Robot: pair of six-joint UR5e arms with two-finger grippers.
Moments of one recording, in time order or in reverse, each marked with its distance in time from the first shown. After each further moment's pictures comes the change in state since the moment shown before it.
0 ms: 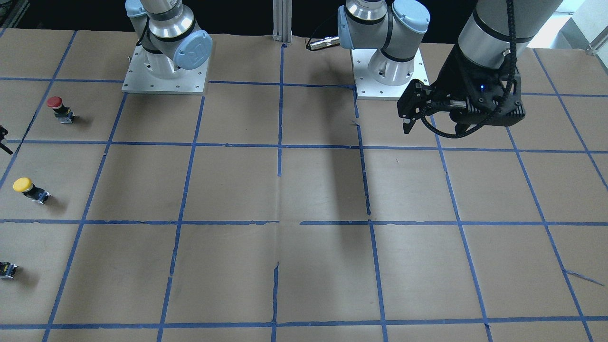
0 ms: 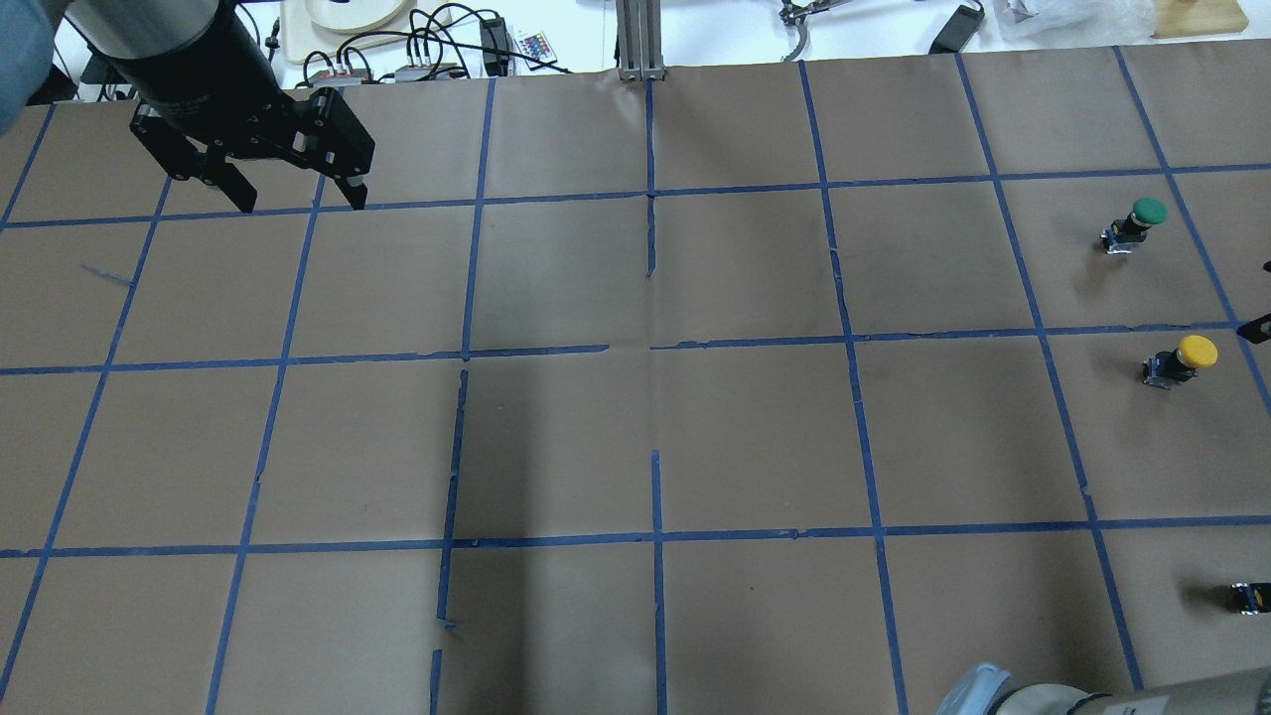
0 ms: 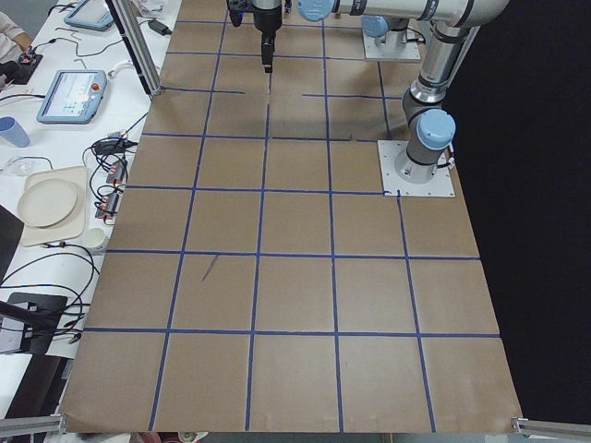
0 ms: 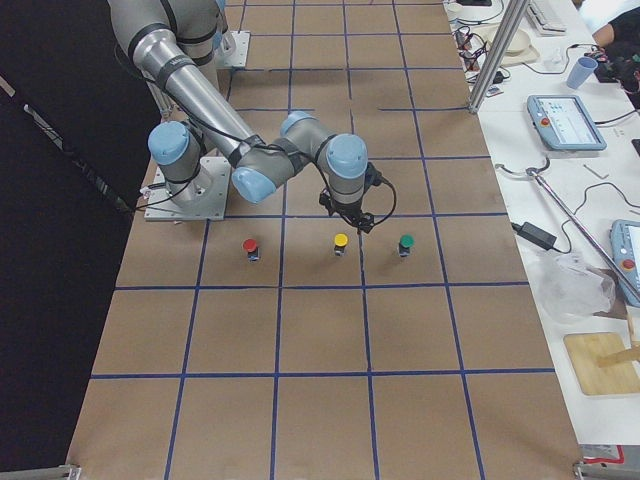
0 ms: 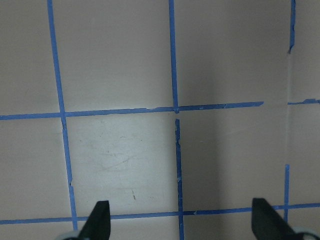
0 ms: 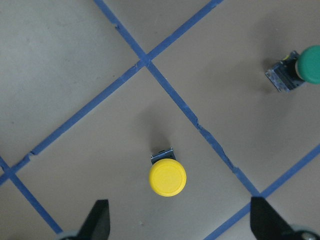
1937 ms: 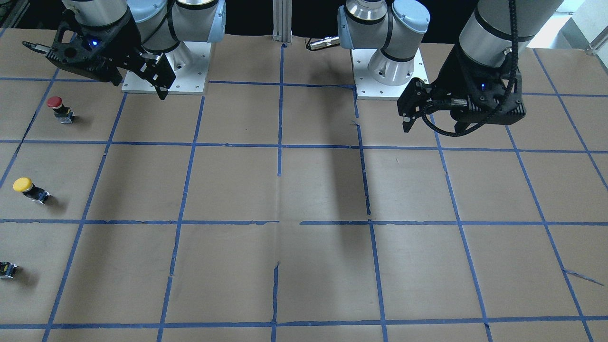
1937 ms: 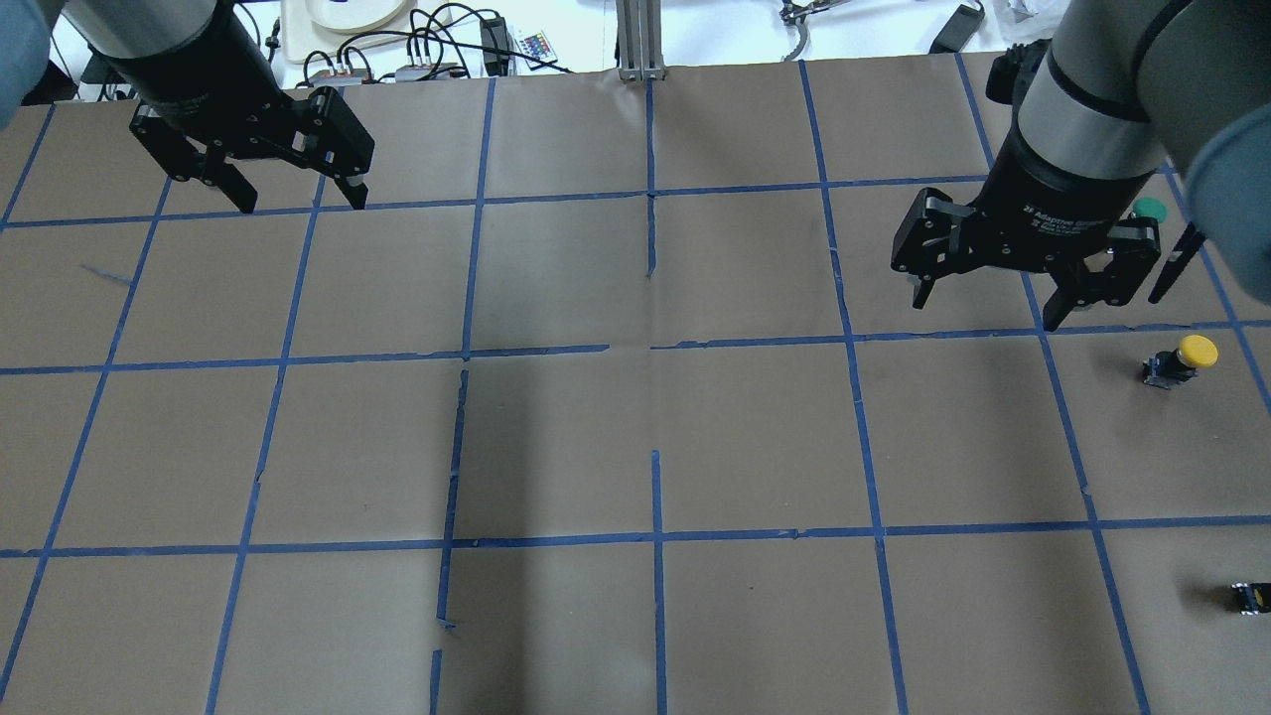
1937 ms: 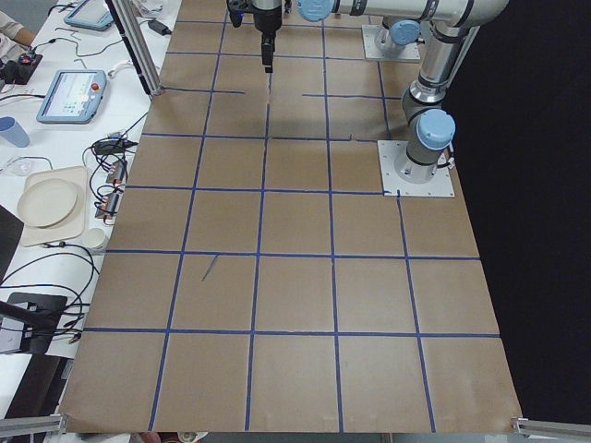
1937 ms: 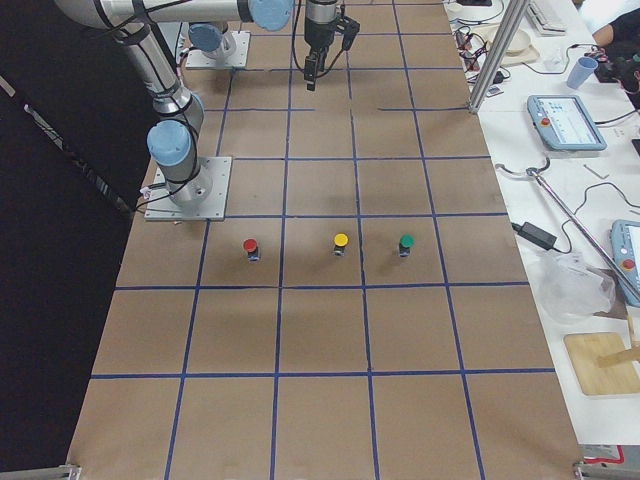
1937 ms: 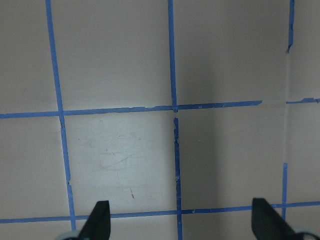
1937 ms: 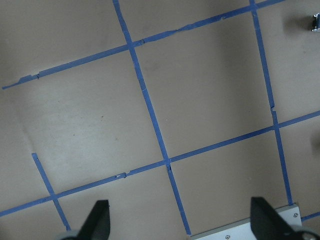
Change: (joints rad) left arm 0.003 0.001 0.000 -0.002 -0.009 0.001; right arm 0.742 -0.278 -0.112 0.453 -0.171 1.824
